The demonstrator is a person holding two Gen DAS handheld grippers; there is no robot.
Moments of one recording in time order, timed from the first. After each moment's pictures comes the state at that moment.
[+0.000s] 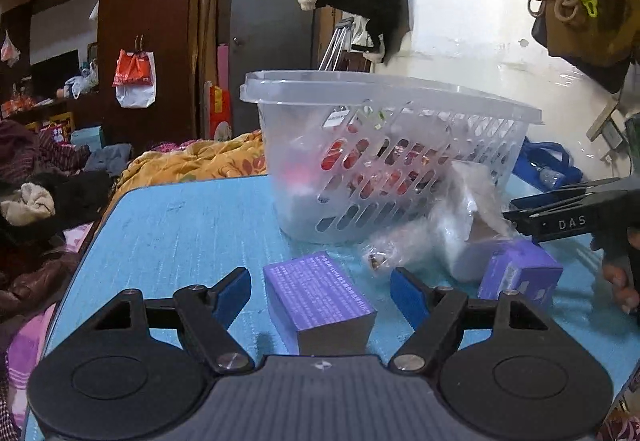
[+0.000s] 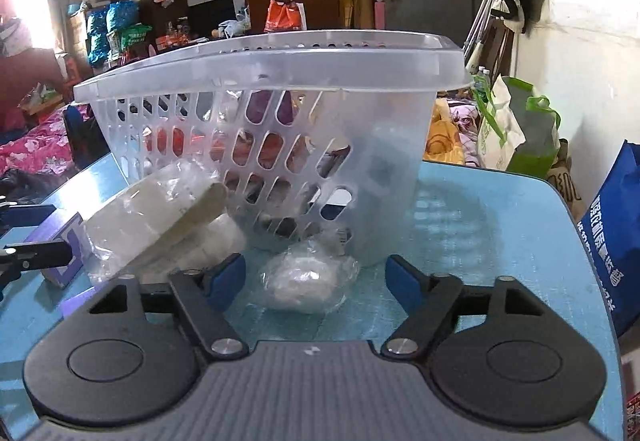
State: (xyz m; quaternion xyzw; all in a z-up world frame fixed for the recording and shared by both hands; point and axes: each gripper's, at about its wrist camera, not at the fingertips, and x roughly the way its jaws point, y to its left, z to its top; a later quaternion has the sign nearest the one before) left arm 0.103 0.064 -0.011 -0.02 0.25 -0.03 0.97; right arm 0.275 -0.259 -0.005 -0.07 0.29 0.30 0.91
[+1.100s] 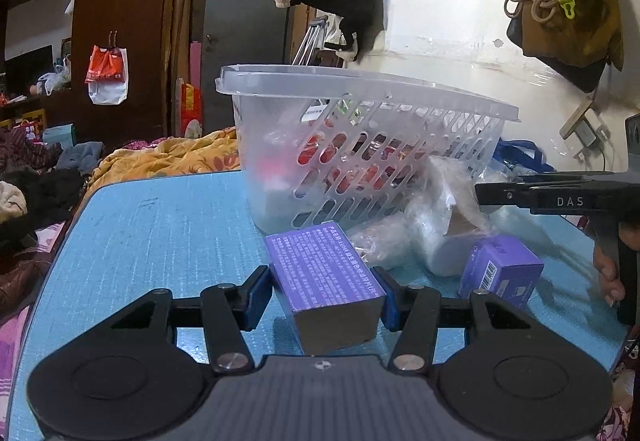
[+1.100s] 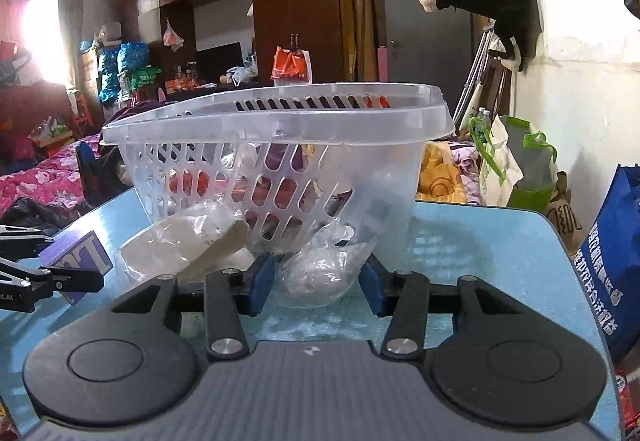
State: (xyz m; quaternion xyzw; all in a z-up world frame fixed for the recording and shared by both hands) left arm 0.103 0.068 -0.015 -0.03 0.25 -0.08 0.96; right arm 0.262 -0.267 0.002 -0.04 0.22 0.31 0.92
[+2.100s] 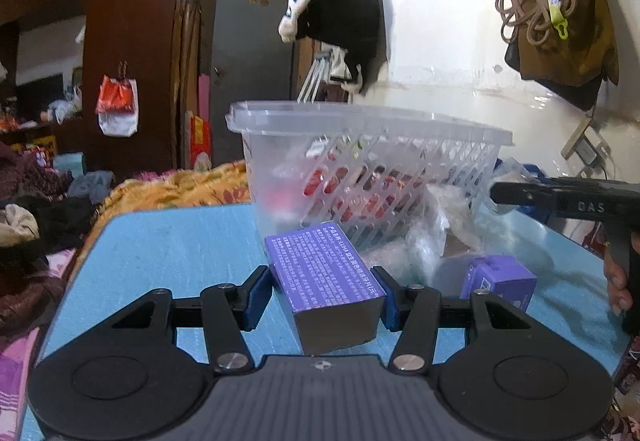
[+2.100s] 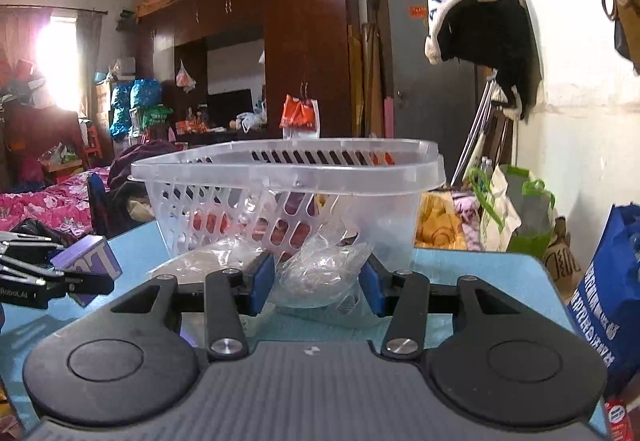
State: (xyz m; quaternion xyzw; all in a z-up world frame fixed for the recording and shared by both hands) left arm 0.086 0.068 -0.010 -0.02 0.19 -0.06 0.98; right arm 0.230 -0.277 0.011 -0.03 0.13 0.33 0.94
